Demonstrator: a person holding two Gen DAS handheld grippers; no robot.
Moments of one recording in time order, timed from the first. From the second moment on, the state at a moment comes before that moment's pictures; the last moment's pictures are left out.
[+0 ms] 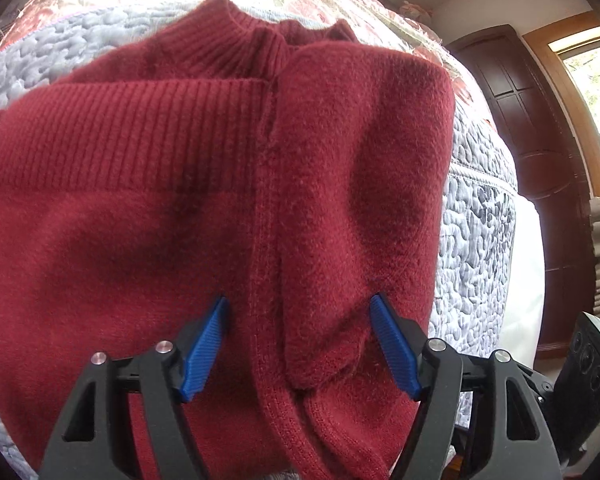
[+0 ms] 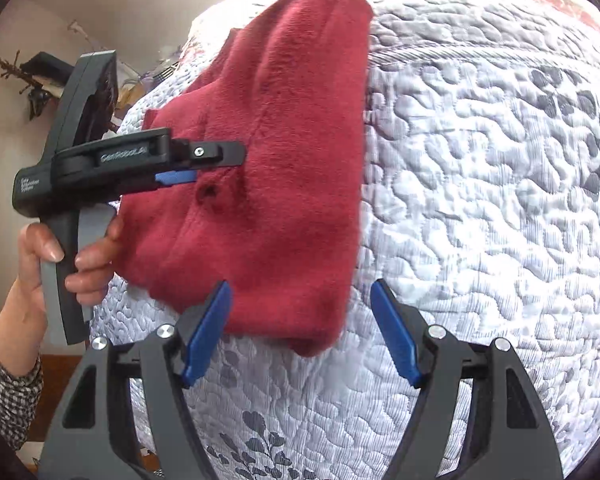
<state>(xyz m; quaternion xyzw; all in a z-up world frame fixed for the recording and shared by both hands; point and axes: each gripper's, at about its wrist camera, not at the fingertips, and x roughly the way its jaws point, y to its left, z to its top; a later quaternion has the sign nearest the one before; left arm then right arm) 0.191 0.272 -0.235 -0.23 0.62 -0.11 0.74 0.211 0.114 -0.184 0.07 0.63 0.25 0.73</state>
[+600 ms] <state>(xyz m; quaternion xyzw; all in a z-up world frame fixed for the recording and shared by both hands) 0.170 0.277 -0.167 -0.27 0.52 -0.13 0.80 0.206 0.091 -0.193 0.11 0.64 0.23 0.72</state>
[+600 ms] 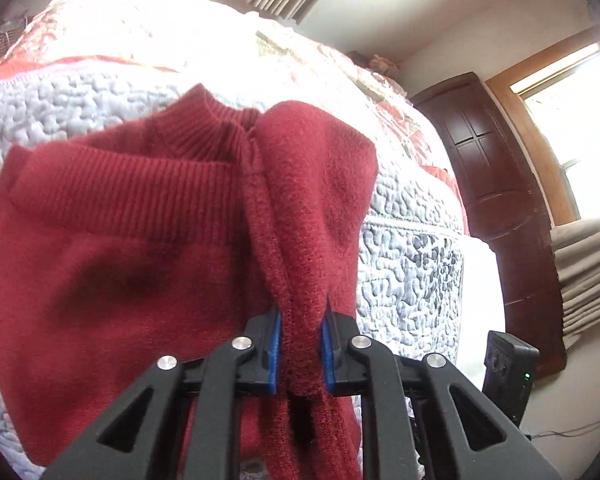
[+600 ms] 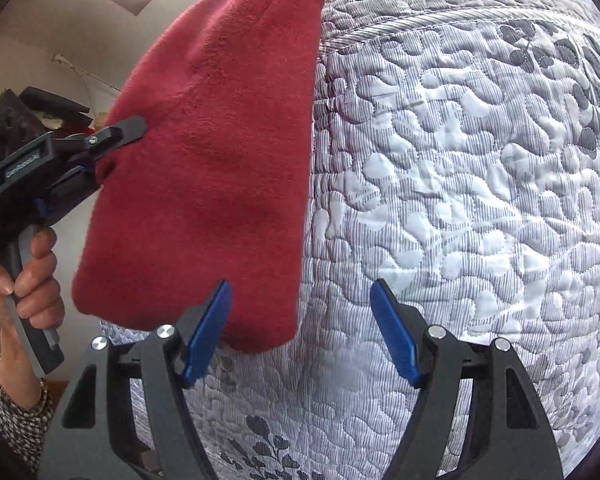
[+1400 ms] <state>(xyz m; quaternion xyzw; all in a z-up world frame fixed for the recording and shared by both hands) 0.096 0.444 -0.224 -0.27 0.55 0.02 0.79 0.203 0.168 -0.188 0.06 0.65 0.29 0.70</state>
